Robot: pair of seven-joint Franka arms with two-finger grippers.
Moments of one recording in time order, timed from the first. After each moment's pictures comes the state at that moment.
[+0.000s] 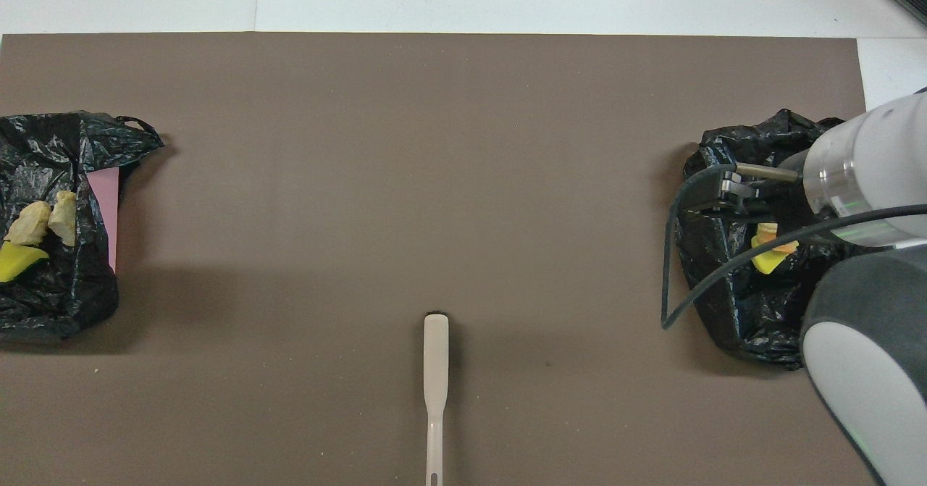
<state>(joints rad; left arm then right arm) 0.25 0.23 0.03 -1.48 1.04 1.88 1.68 0.11 -0.02 0.10 -1.54 -0.02 1.52 0.46</state>
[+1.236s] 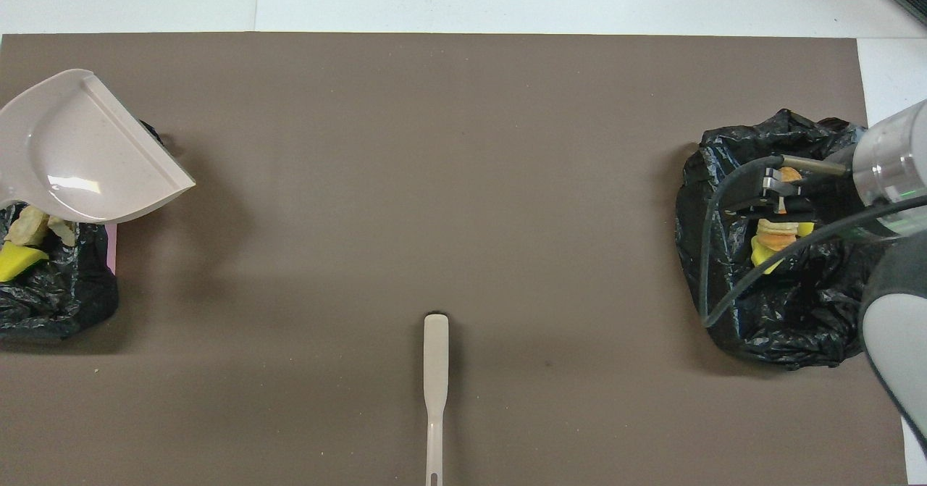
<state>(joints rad) 0.11 0.10 0.02 -1.65 0.22 1.68 0.91 0.07 0.00 0.09 -1.49 -0.02 1.46 0.40</state>
